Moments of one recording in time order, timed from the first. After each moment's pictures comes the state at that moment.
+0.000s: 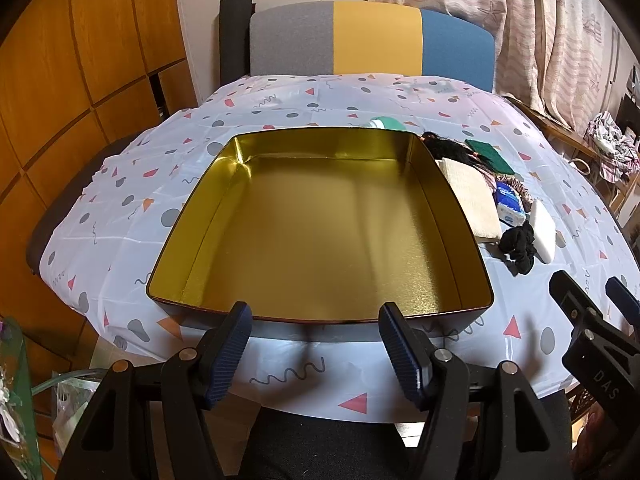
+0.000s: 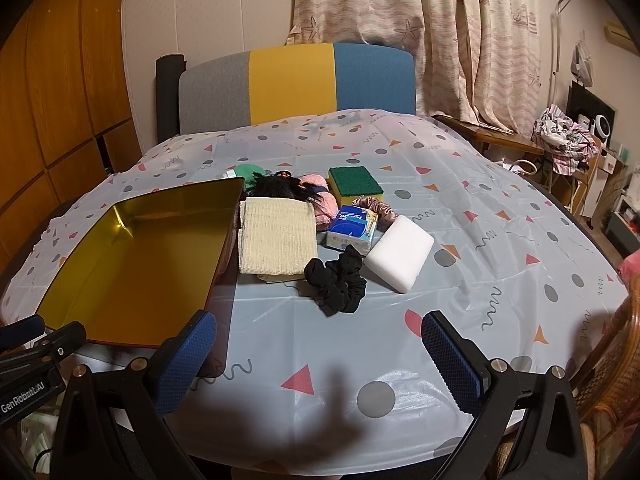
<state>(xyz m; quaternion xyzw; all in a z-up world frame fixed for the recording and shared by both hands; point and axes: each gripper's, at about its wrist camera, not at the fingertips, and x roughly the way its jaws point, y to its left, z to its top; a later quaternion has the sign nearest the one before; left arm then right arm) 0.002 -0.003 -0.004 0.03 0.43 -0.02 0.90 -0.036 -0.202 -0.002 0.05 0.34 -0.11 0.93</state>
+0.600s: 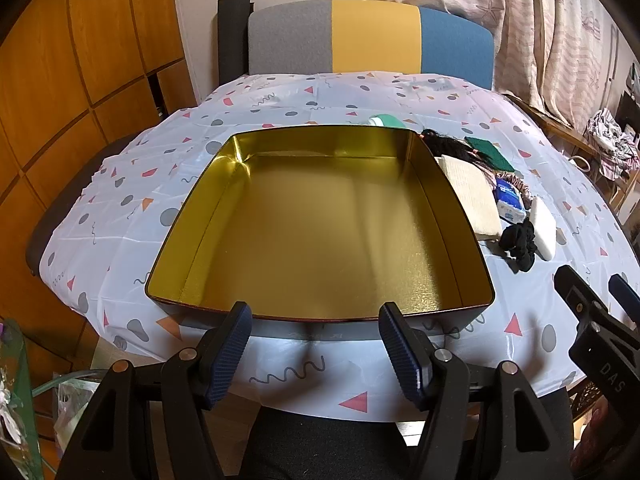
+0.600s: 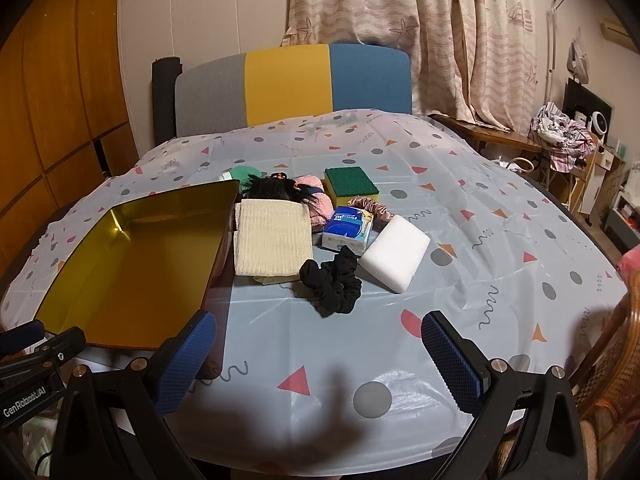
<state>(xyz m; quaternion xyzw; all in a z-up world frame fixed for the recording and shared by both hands) 0.001 -0.004 -0.006 0.03 0.43 -0.02 0.90 -0.037 -0.205 0.000 0.06 0.34 -0.11 0.93</state>
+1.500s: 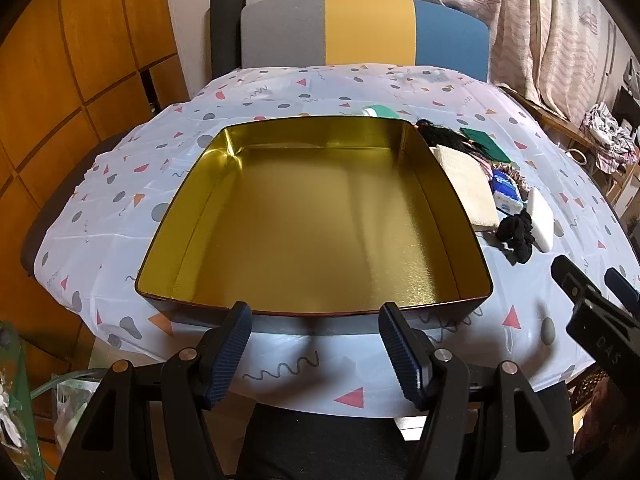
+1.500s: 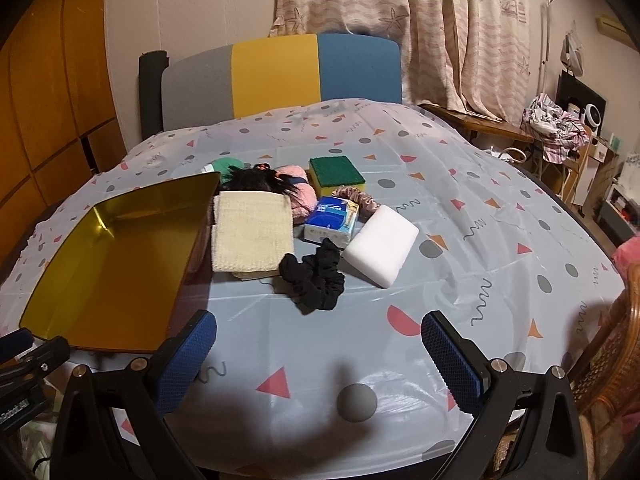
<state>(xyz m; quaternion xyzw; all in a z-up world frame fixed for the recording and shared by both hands) 0.004 -0.006 -0.012 0.04 0.44 -0.04 0.90 -0.027 -0.220 -0.009 0.06 0.36 -0.13 0.92</state>
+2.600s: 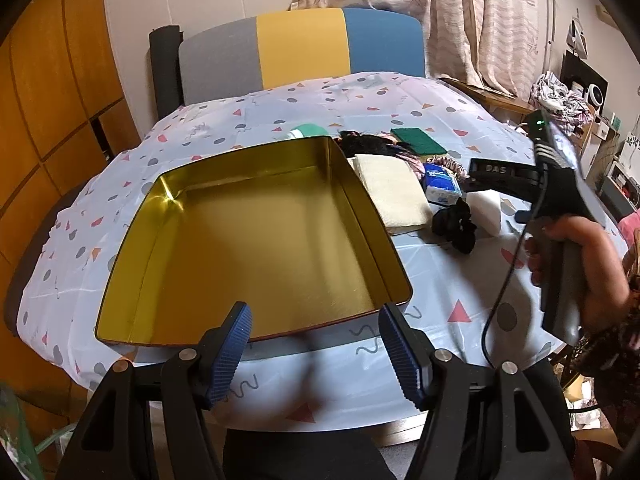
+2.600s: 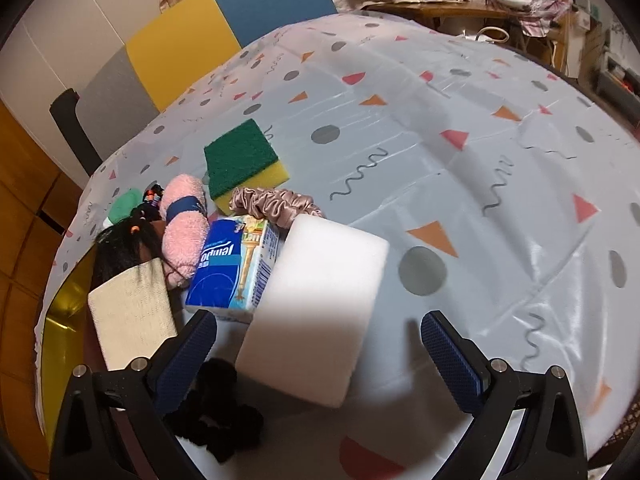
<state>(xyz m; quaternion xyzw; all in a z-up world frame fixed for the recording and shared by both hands) -0.007 -0.055 0.000 0.09 0.41 -0.13 0.90 0.096 -0.356 -0.069 0.26 0.44 -0.15 0.85</state>
